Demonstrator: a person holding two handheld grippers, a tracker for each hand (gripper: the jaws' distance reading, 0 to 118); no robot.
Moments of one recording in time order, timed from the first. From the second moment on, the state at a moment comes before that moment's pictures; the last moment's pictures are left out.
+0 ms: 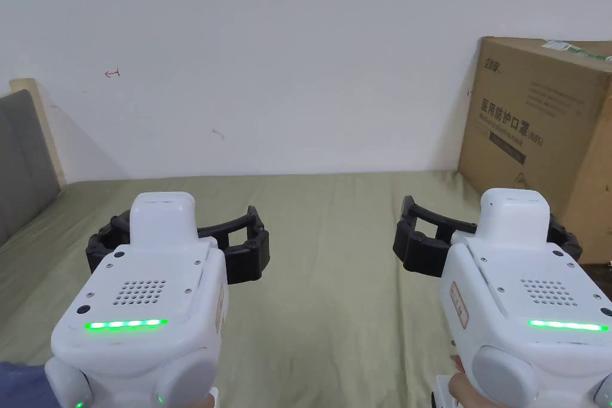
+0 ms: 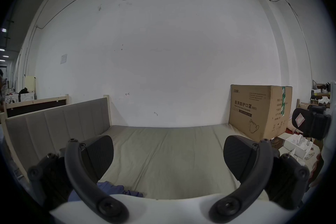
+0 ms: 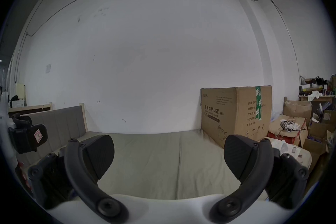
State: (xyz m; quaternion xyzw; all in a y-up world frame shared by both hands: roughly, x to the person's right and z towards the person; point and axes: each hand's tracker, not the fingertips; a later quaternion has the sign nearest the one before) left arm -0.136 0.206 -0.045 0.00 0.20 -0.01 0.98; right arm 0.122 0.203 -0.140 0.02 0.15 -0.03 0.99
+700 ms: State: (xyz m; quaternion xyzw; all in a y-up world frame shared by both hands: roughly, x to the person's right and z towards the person) left arm -0.130 0.207 -0.041 0.01 0.20 -0.02 0.98; right arm 0.124 0.197 -0.150 -0.02 0.17 -0.05 0.98
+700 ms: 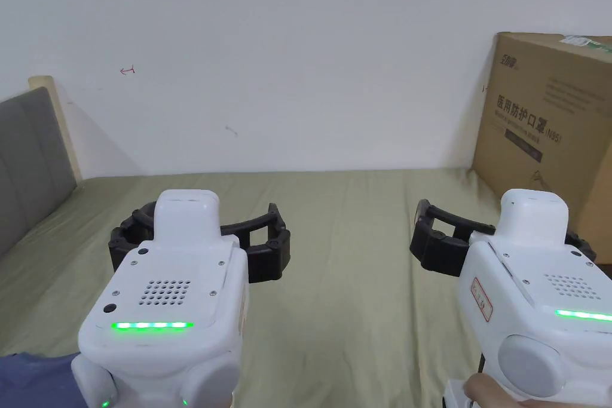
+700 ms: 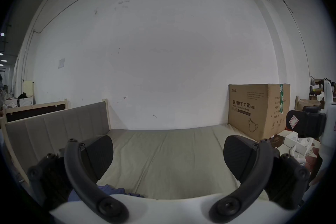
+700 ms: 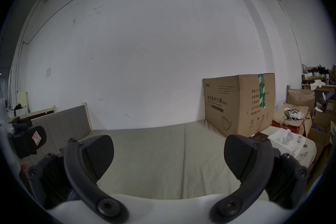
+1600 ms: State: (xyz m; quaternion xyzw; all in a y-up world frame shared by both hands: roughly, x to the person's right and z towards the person) left arm -0.139 0.191 -0.050 -0.06 0.17 -0.01 0.98; right arm 0.136 0.188 -0.150 -0.04 0.18 -0.05 0.98
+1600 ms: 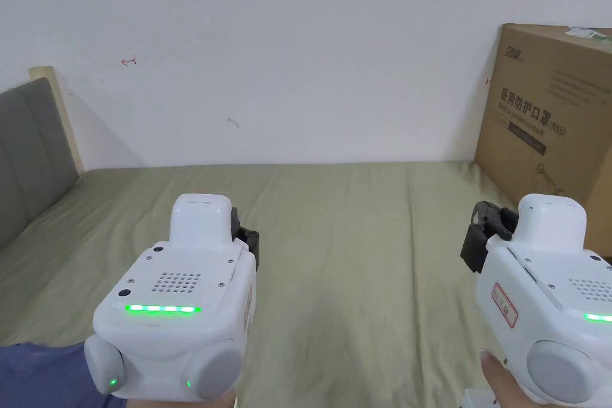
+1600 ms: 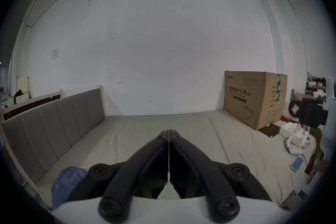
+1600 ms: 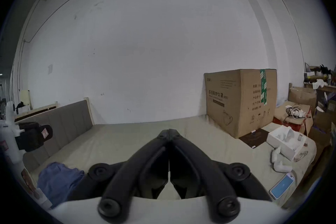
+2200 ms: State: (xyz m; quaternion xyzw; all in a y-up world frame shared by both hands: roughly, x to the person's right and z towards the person) left arm -0.298 0.187 0.140 -0.07 0.41 0.01 0.91; right arm -0.052 0.183 -0.097 -0.10 0.42 -0.02 0.90
